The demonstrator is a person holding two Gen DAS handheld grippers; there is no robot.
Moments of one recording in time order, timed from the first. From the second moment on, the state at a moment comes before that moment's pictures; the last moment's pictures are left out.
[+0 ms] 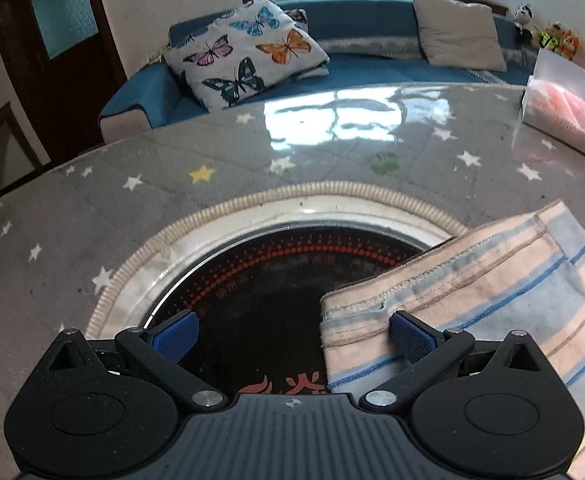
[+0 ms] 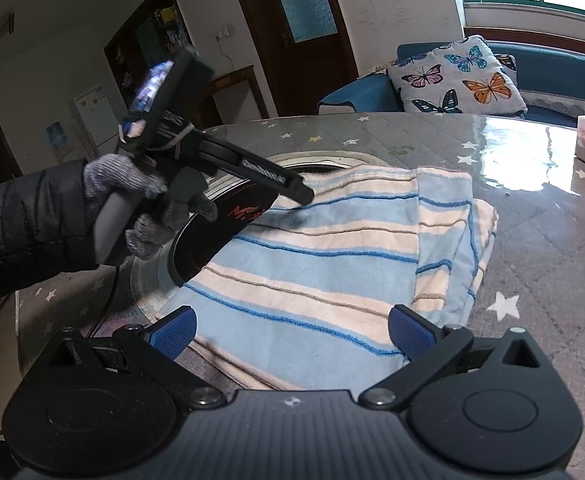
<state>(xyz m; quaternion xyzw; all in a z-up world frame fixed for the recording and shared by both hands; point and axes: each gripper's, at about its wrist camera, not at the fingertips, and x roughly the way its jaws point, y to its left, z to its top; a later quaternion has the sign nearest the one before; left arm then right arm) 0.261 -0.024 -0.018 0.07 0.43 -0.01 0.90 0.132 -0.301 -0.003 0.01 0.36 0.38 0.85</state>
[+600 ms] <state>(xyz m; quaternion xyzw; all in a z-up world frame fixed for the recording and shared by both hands) 0.272 -0.097 0.001 0.08 0.41 -0.10 0.90 0.134 -0.296 -0.003 0.01 0.36 0.38 0.85</state>
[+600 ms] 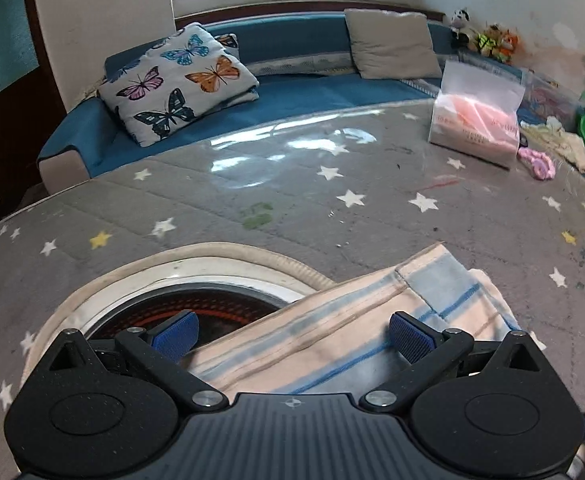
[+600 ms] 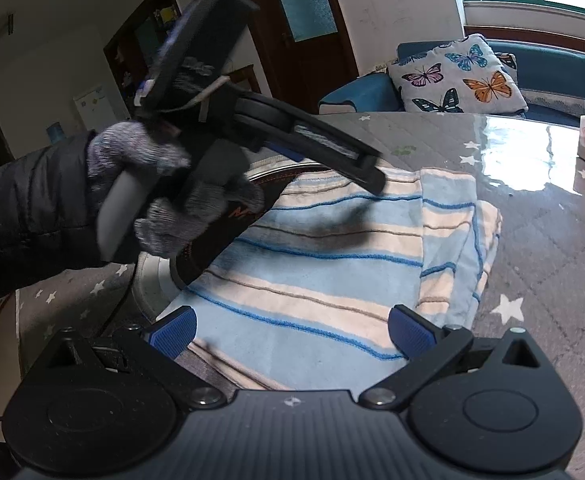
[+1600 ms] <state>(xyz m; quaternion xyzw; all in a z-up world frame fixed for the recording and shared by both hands) 0.264 -0.122 0.008 0.12 0.39 -0.11 0.91 0.129 -0.298 0.002 0.02 0.35 0.38 0.86</state>
